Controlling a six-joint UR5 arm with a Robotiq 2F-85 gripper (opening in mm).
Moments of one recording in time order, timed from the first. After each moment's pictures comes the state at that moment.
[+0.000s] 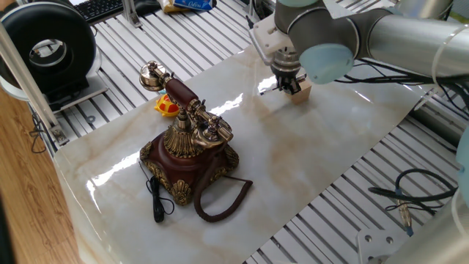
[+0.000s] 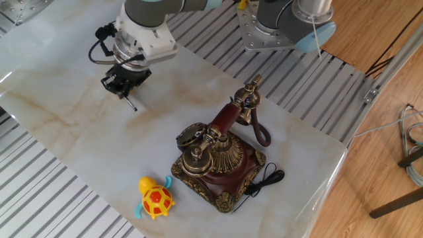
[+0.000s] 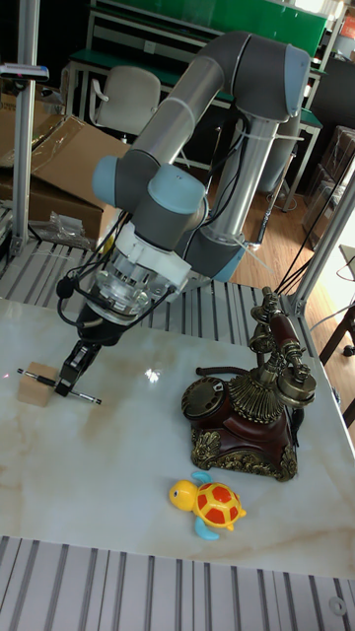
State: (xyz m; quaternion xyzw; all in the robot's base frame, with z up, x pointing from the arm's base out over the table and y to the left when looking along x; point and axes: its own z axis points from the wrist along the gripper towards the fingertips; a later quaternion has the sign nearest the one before) arm 0.536 -0.146 0.039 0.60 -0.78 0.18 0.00
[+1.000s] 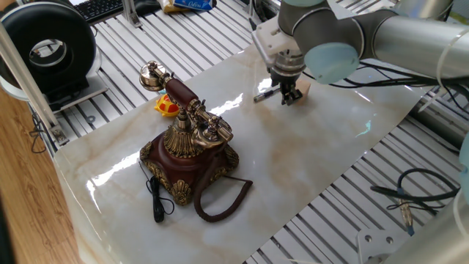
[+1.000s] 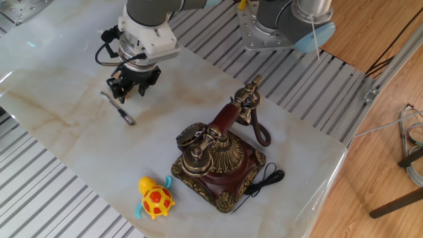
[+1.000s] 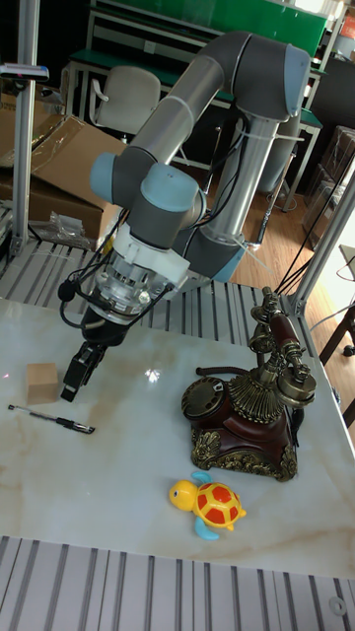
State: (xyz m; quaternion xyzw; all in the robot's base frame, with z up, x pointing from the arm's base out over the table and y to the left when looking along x) arm 0.526 -0.132 0.033 0.59 -0.79 0.15 -0.01
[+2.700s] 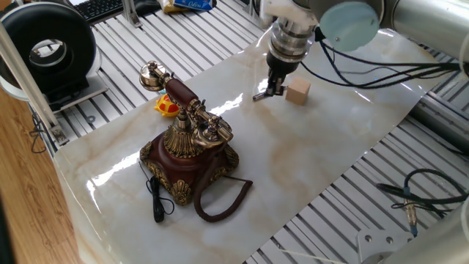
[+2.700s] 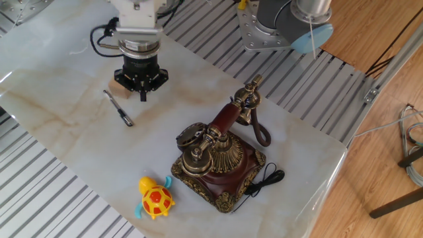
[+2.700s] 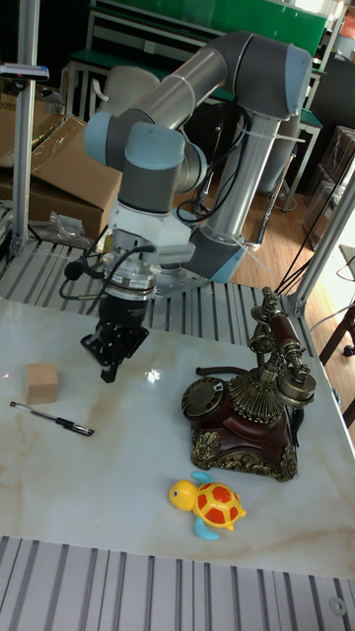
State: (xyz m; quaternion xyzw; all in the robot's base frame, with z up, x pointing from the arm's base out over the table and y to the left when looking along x) arm 0.520 -0.078 0.076 0.33 -0.94 0.03 -0.08
